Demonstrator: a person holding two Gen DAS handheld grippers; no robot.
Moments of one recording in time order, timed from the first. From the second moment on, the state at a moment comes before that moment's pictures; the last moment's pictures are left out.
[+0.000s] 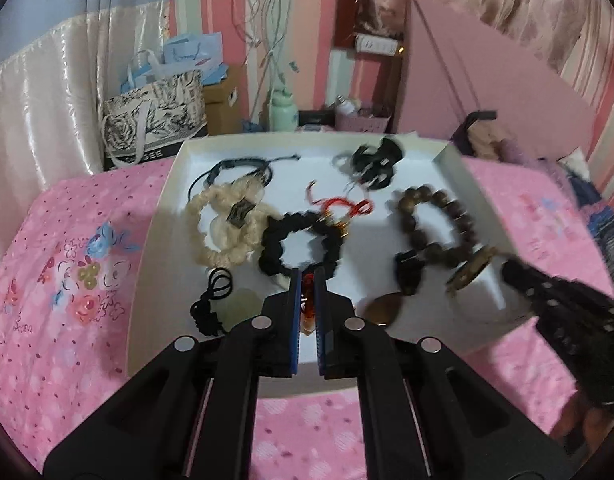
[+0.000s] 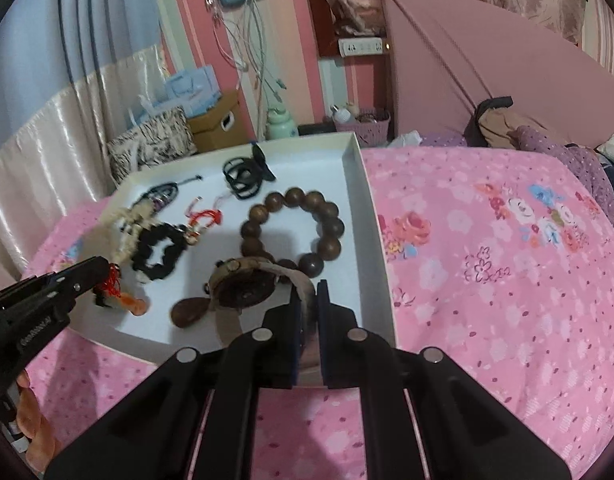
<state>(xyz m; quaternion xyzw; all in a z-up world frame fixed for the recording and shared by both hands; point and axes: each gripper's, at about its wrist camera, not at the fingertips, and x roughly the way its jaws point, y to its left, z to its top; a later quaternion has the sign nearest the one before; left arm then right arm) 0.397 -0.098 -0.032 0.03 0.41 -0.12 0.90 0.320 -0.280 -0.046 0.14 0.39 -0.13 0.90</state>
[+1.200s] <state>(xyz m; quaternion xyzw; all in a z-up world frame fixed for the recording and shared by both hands) 0.361 -0.080 -0.016 0.07 0.39 -0.08 0.91 0.297 -0.255 -0.016 0.07 0.35 -0.15 0.92</state>
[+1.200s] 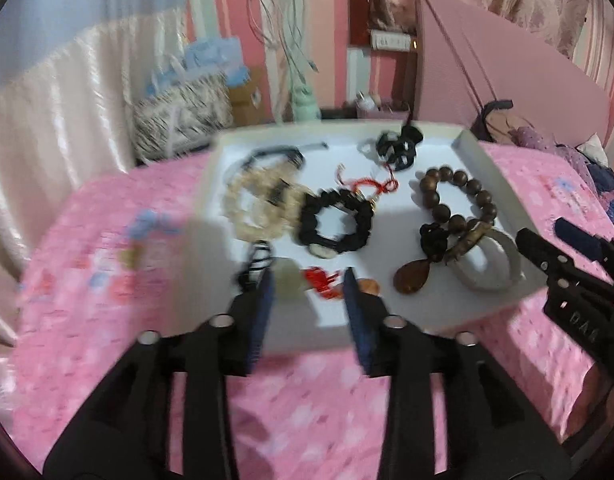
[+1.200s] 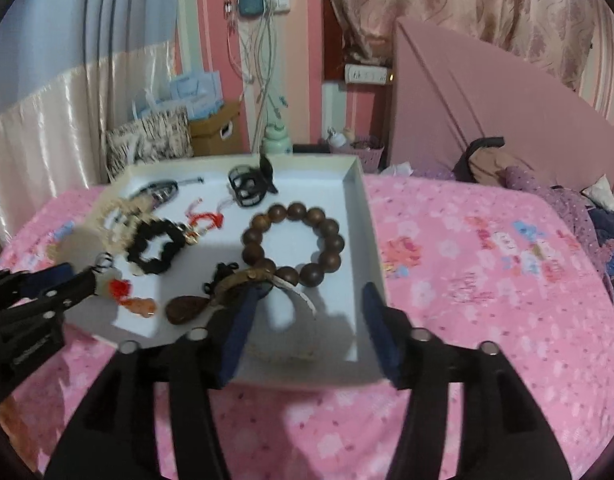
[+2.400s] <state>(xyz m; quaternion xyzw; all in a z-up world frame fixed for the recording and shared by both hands) 0.111 0.007 0.042 0.02 0.20 -0.02 0.98 0.094 -0.161 0.039 0.02 0.25 -0.19 0.95</state>
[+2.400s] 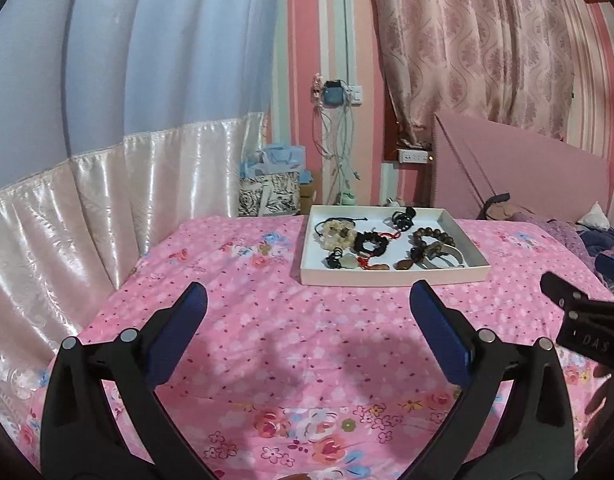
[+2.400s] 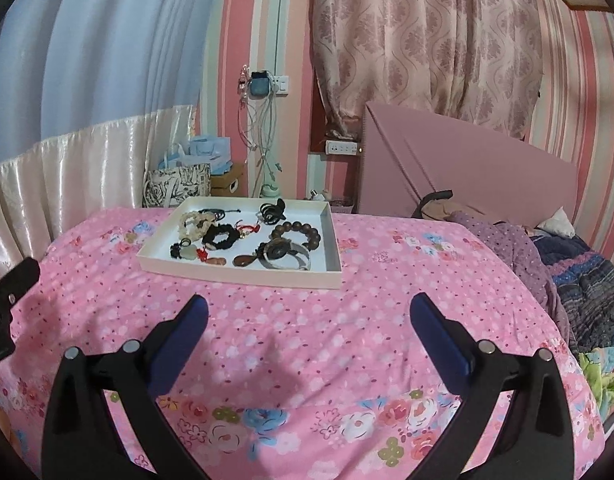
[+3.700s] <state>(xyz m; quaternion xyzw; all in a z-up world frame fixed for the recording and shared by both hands) 0.121 0.001 0.021 0.04 0.22 0.01 0.97 0.093 -0.173 0.021 0.02 0.24 -0.20 0.95</state>
